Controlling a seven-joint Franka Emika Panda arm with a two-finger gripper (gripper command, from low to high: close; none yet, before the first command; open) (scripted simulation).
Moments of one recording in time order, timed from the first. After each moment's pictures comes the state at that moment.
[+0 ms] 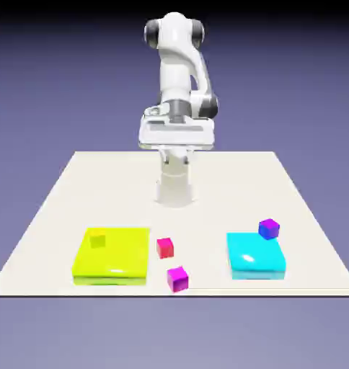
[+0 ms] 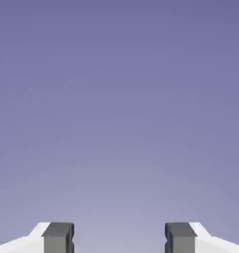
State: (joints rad) arm 0.00 -0.54 0.02 -2.81 -0.05 3.00 0.73
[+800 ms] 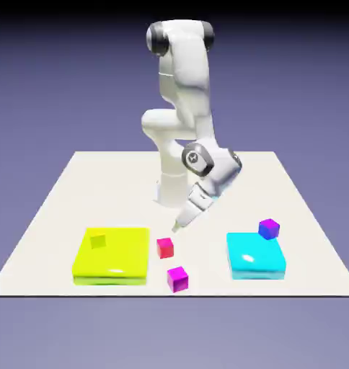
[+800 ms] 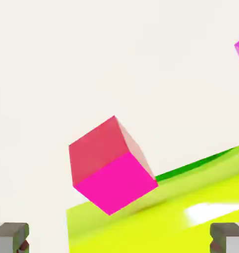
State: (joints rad) arm -0.22 0.09 0.49 -2.72 -1.10 2.25 0.61
